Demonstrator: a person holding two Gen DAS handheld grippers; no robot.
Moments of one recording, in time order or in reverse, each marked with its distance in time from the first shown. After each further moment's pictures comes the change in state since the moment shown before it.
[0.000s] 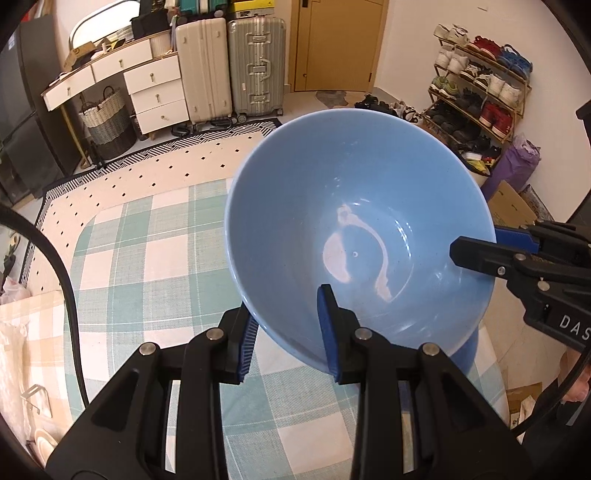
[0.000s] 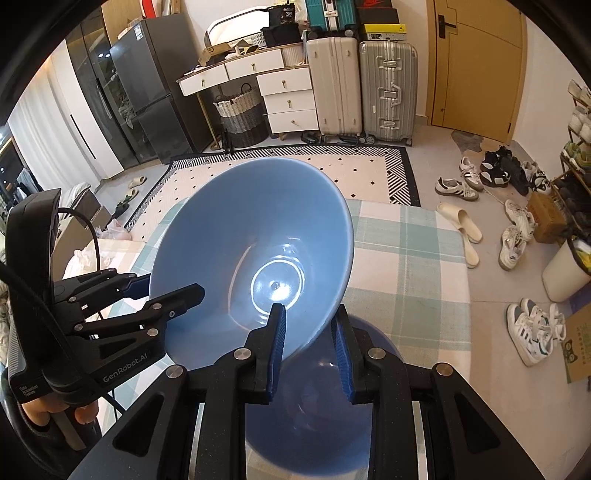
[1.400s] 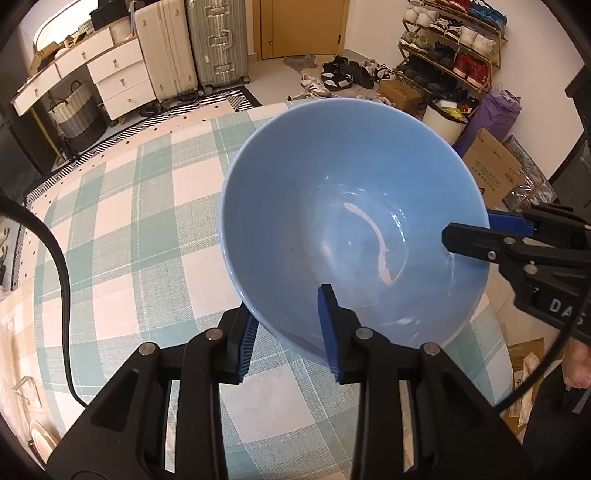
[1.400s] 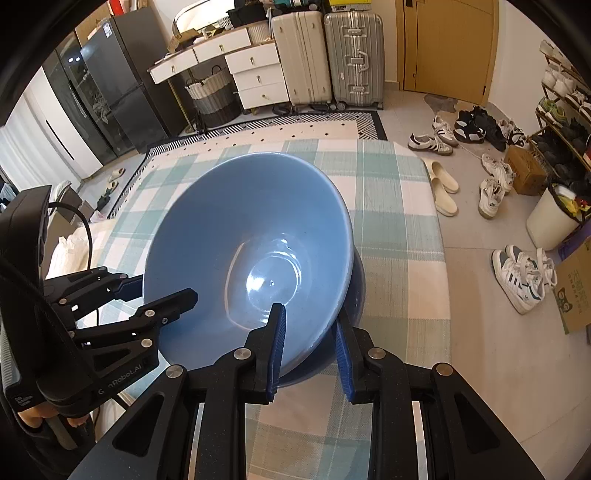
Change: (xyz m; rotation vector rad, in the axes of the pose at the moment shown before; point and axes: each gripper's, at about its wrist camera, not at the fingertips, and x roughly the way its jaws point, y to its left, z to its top) left arm 0.023 -0.089 -0.075 0.101 0.138 -0.060; right arm -0.002 -0.040 -0.090 0.092 0.109 -0.062
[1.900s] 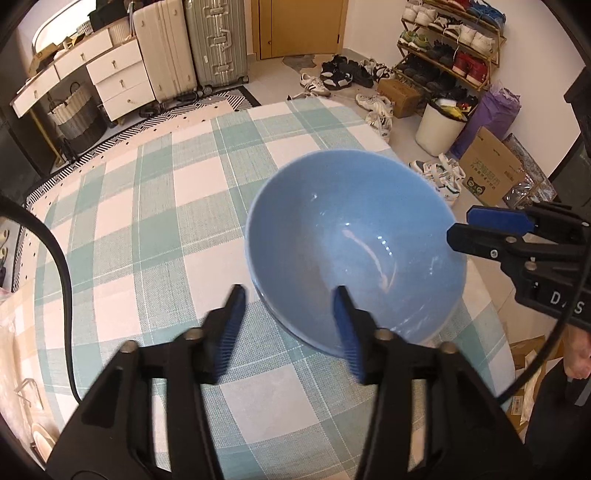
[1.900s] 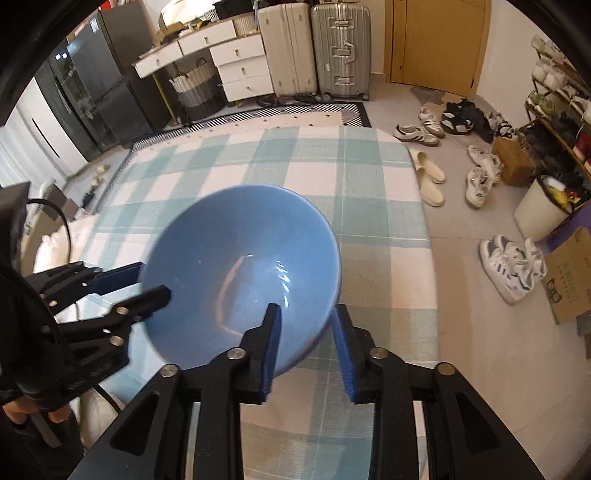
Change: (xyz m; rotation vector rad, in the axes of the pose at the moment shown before) left arm 0.006 0.014 0.004 0.003 -0.009 0.002; right arm 0.010 -0.016 -0.003 0.022 0.009 -0.016
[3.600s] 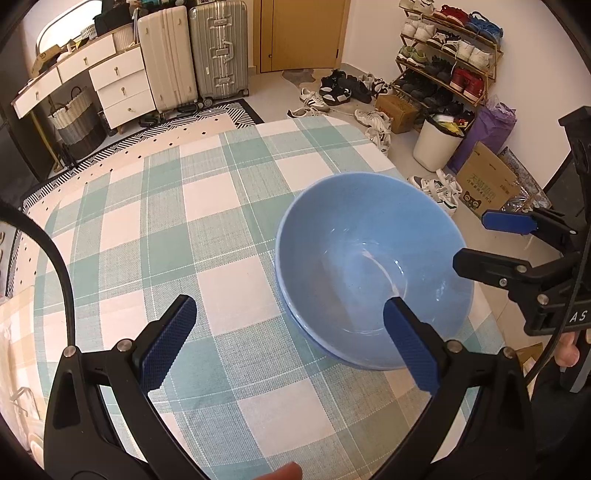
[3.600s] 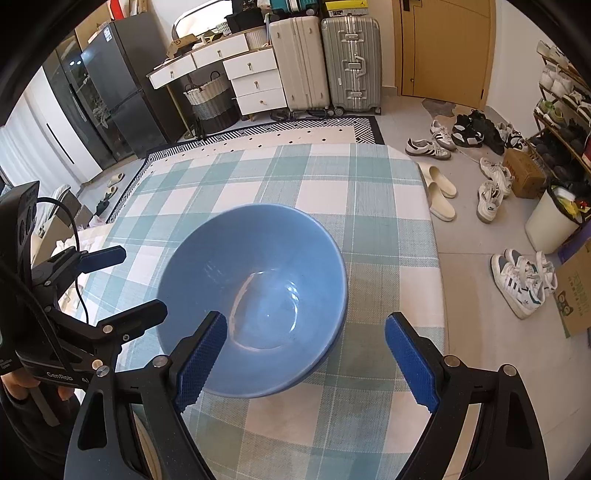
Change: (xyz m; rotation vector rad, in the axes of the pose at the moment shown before) left arm -0.003 0.025 0.003 -0.016 -0.051 -0.021; right arm 0.000 -0.005 0.004 -0.016 -0.048 0.030
